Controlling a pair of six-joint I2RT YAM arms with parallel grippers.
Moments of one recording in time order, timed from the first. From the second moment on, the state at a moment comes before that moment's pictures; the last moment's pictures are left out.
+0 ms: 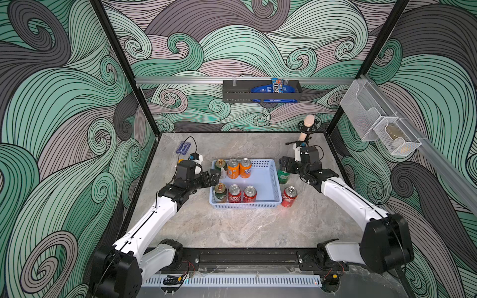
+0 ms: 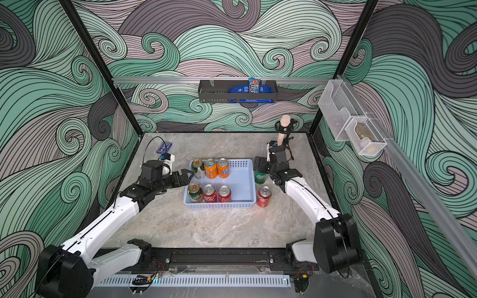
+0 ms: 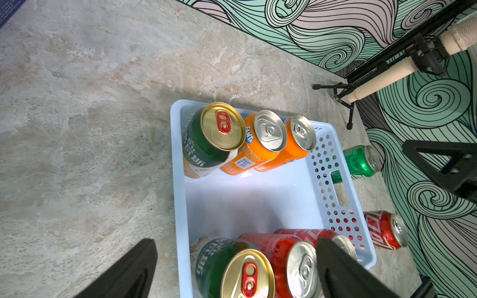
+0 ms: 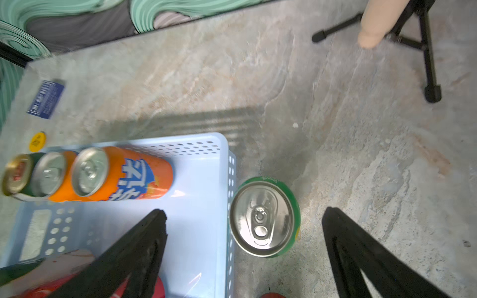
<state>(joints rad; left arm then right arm) -0.30 1.07 0.73 -0.28 0.22 -0.46 0.26 1.31 0.94 -0.28 0.02 0.34</state>
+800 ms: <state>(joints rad) -0.24 1.19 0.84 -0.19 0.29 -0.46 0.44 1.43 1.14 -0.27 -0.21 0.34</state>
